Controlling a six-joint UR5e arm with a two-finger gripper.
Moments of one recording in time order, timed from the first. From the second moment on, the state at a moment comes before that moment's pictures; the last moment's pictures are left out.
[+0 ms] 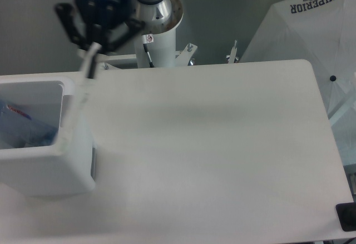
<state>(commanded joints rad) 2.22 -1.52 -1.54 -0.74 1.07 0.43</state>
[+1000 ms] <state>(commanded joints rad) 2.06 -1.55 -1.70 -0.77 1.12 0.77</state>
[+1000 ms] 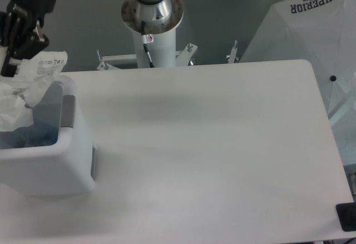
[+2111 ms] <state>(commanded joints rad) 2.03 -1.57 -1.69 -0.75 1.14 0.66</state>
